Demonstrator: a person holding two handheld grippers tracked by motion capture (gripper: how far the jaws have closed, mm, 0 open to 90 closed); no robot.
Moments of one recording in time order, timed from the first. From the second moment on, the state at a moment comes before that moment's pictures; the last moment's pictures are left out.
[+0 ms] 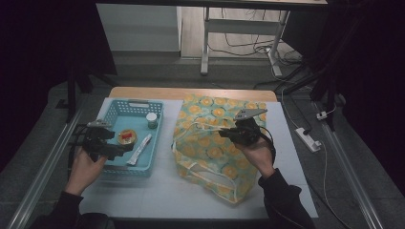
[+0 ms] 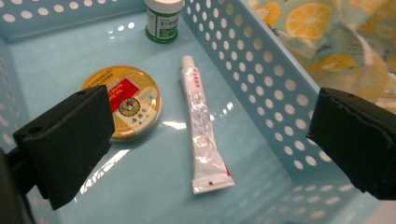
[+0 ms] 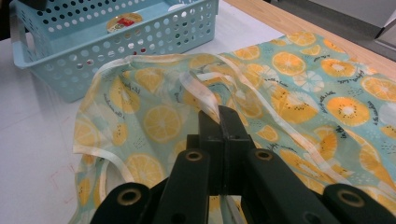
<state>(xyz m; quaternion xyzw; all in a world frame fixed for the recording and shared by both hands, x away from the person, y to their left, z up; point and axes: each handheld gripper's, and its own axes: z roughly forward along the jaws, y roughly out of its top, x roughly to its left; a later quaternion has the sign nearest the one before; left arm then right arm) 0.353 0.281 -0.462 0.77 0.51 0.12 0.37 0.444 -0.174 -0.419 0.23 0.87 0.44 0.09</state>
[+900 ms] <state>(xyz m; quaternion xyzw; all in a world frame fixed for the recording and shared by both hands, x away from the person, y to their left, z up) 0.436 0.293 -0.501 0.77 0.56 0.09 0.30 0.445 -0.173 -0.421 0.23 0.87 0.44 0.09</state>
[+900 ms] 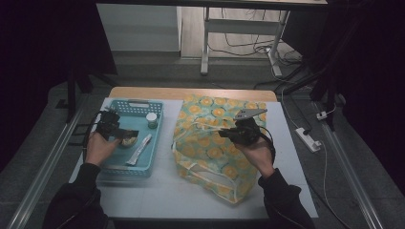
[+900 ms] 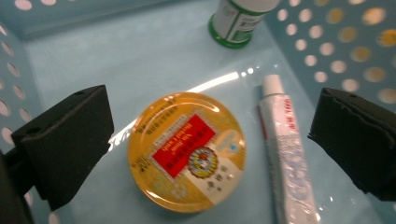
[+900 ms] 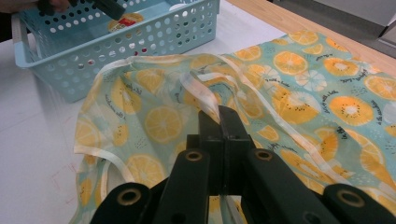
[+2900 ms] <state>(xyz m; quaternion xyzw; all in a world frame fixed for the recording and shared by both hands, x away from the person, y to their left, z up) 0.418 0.271 -0.462 0.82 0.49 0.08 0.29 0.444 -0.175 -0.418 0.23 0.86 0.45 0.09</state>
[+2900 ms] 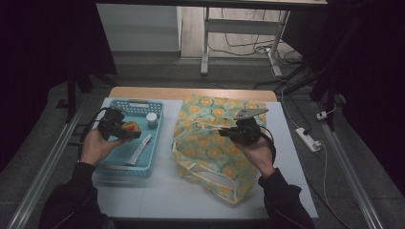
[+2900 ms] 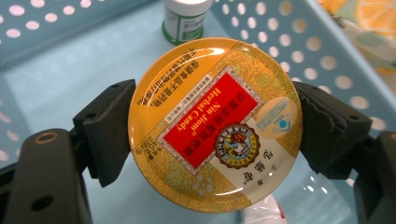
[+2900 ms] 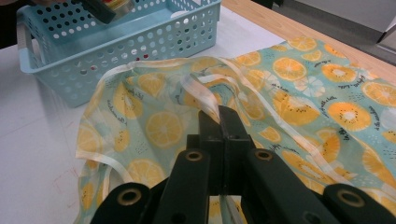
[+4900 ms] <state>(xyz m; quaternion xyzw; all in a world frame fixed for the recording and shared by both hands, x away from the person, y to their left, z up) 0.367 0.149 -0.432 0.87 0.34 0.05 0.35 0.442 -0.172 -0.419 0.22 0.86 0.45 0.10</state>
